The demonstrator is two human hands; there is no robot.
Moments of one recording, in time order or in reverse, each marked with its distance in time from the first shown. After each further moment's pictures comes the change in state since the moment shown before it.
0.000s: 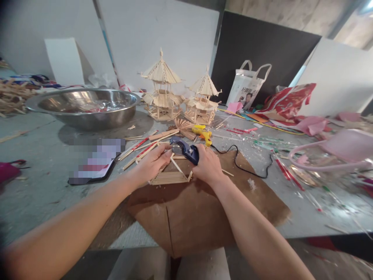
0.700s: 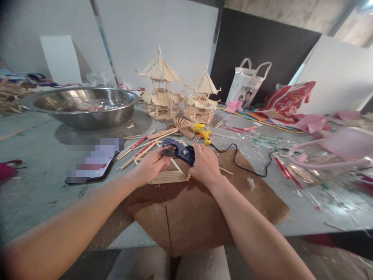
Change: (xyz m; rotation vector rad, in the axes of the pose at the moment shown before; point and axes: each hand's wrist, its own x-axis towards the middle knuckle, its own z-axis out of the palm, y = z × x) left_hand -0.002 0.011 0.002 -0.028 -0.048 -0.102; right_hand -0.002 -0.004 0.001 -0.082 0.033 -0.070
